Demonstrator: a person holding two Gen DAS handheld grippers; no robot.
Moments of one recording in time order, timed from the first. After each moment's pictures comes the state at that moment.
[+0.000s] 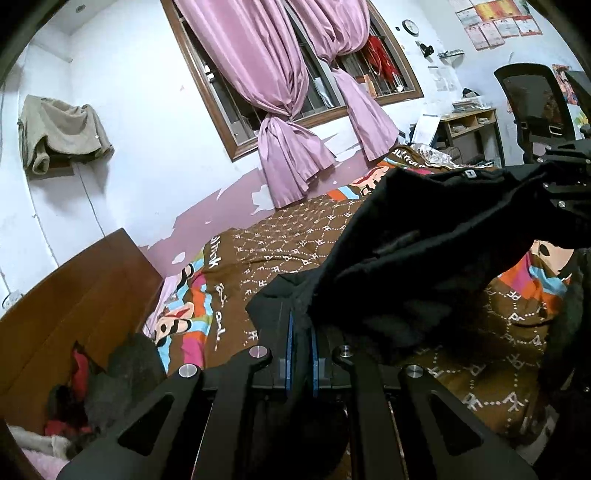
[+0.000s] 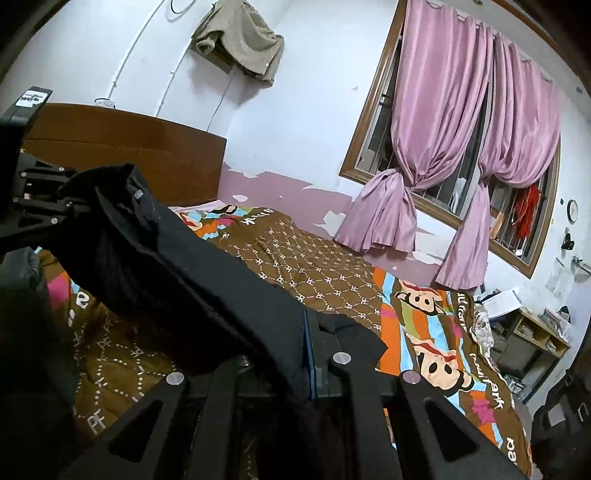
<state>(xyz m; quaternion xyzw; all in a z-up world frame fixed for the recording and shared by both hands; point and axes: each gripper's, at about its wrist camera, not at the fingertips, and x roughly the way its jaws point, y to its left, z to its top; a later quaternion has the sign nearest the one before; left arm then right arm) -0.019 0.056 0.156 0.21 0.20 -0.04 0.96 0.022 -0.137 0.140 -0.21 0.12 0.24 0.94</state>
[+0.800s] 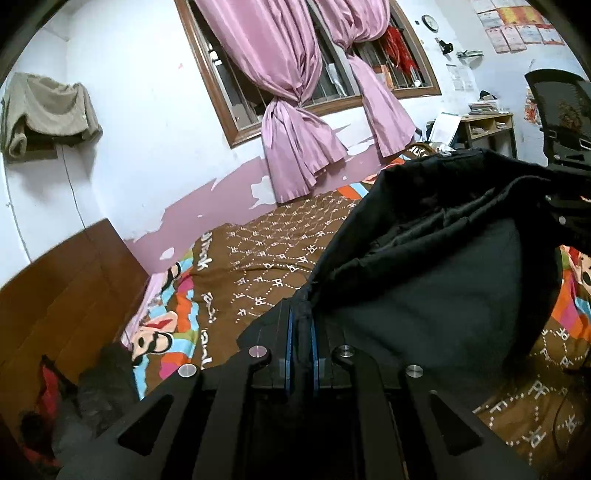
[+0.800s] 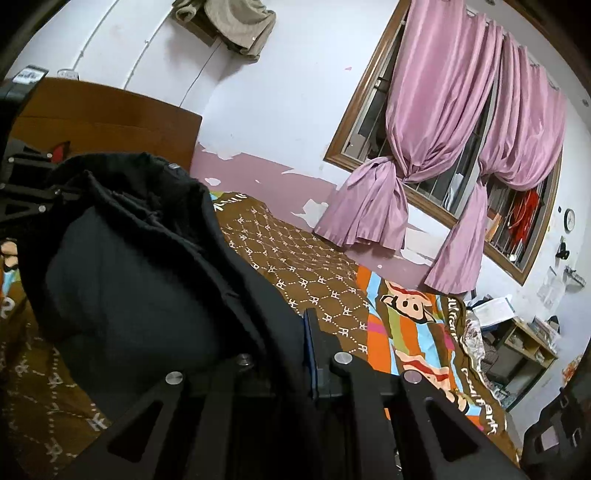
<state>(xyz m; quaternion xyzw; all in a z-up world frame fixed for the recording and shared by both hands) 0.149 0.088 0.130 0.18 0.22 -0.04 0.96 0.183 -0.092 0.111 -0.24 0.12 0.19 0.94</state>
